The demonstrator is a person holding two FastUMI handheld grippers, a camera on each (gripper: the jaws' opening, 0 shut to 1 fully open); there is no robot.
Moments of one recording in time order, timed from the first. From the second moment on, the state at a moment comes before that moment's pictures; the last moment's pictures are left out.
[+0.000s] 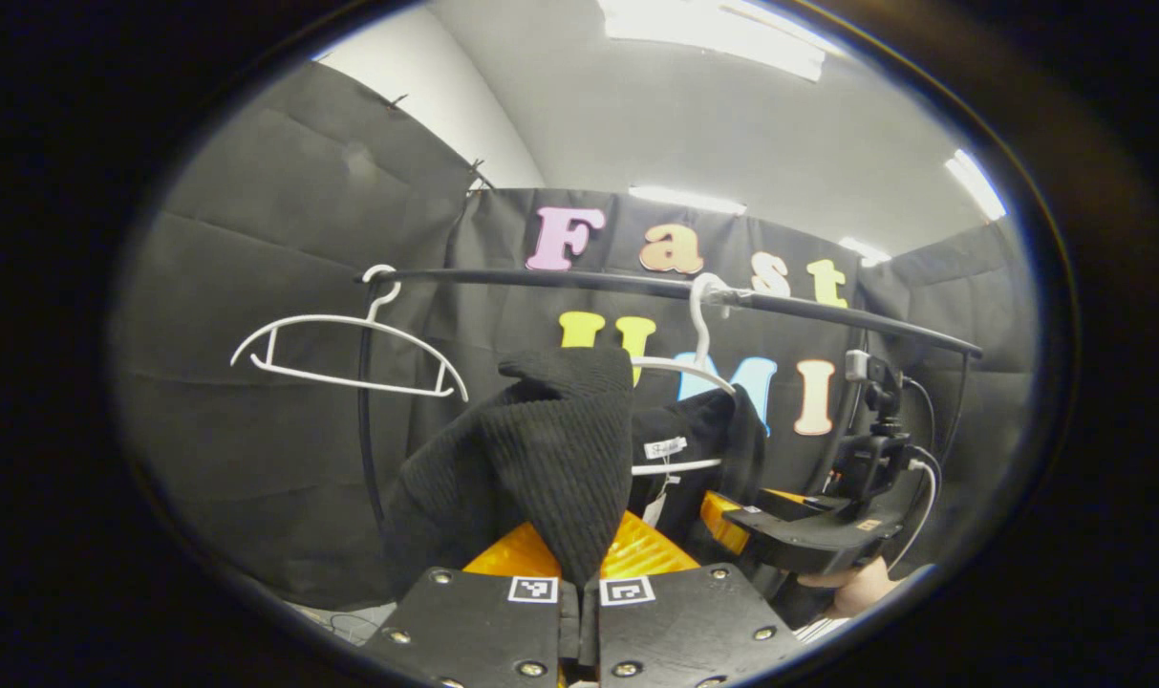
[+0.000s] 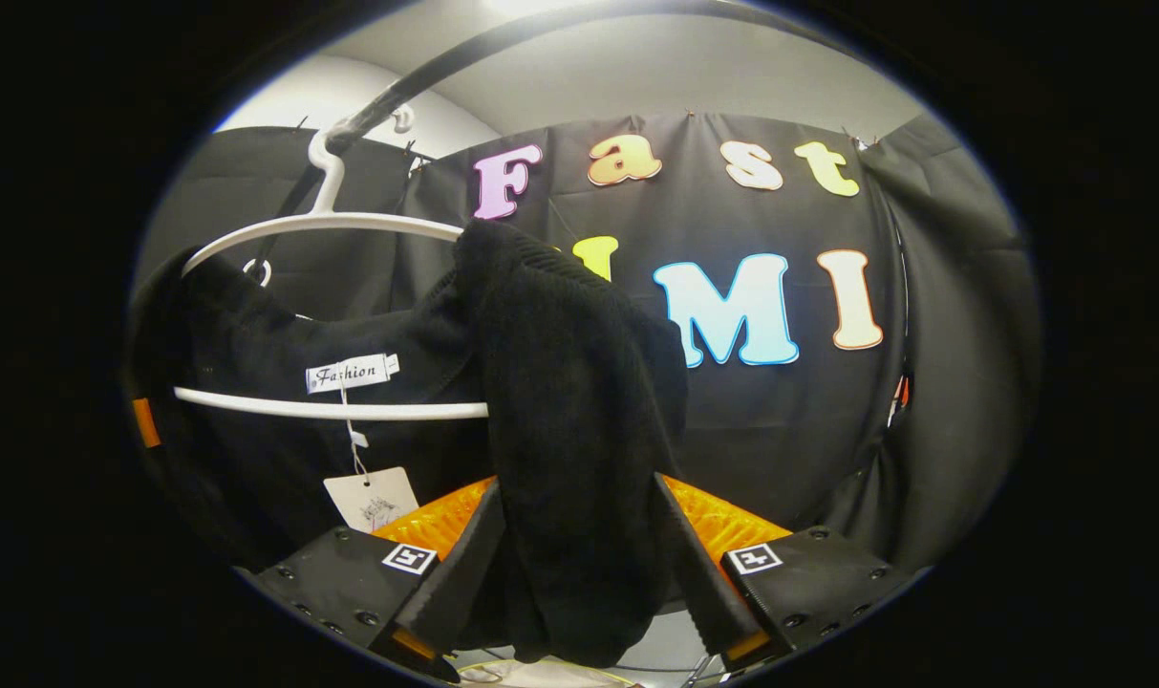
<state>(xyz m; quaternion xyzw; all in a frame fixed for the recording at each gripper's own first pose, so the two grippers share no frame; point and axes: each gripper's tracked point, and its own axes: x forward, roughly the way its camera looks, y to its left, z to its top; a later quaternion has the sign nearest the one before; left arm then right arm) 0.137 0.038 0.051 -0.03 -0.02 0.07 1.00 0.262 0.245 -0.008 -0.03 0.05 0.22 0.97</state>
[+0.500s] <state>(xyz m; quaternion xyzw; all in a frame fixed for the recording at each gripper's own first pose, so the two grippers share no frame) 0.136 0.038 0.052 -0.03 -0.01 0.07 1.00 0.275 0.254 -0.011 -0.02 0.06 0.23 0.97</state>
